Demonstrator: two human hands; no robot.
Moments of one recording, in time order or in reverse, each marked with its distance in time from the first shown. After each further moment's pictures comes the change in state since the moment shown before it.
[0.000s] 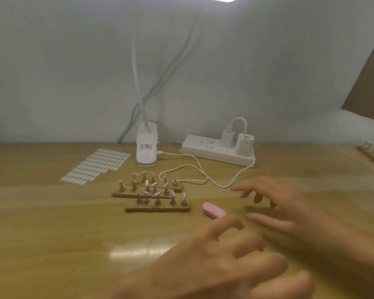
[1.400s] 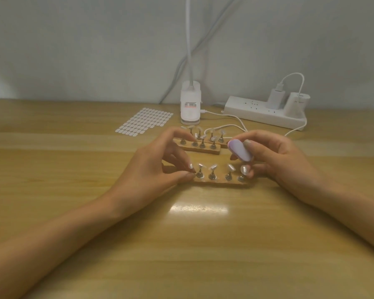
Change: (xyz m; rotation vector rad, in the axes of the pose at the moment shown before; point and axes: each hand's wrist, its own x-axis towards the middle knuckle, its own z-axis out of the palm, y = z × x) left_hand -0.105 -0.063 -0.048 -0.701 0.087 -1.054; right_hand 0.056 -0.061 0.066 1.016 0.063 0.218
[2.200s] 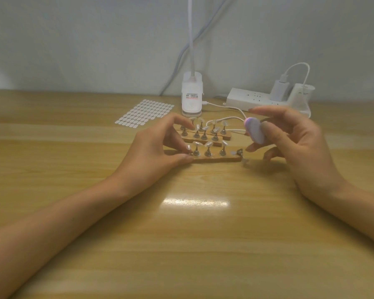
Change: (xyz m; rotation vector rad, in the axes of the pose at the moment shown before) left_hand 0.012 -0.008 -0.001 0.084 0.089 -0.008; right_hand -0.010 -0.006 0.004 -0.161 0.257 -0.275
